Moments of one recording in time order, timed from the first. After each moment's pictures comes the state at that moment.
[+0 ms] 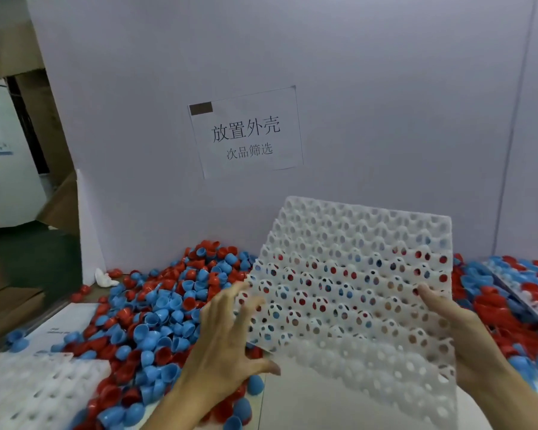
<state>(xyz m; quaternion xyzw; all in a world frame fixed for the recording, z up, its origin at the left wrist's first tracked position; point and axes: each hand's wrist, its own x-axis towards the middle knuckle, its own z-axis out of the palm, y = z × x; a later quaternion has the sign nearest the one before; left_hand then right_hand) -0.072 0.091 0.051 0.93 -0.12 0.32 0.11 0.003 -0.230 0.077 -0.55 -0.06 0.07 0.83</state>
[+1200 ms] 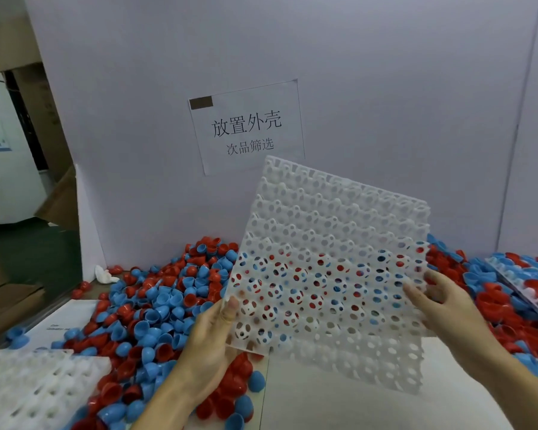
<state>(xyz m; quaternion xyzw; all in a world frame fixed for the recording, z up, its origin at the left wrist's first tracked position) -0.077 0.099 0.054 0.63 0.02 0.12 0.77 0.017 -0.222 0.084 -0.77 -0.03 -0.07 0.63</state>
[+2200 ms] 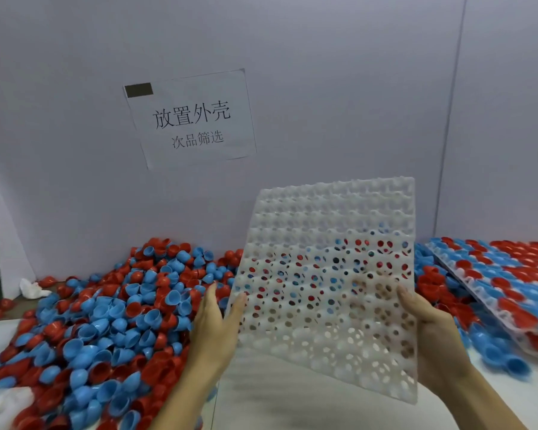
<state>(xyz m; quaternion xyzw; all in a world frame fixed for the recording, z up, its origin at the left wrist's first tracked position) -0.017 0.027 0.044 0.84 0.13 0.18 0.50 -0.004 -0.256 0.060 -0.45 -0.05 0.09 0.89</state>
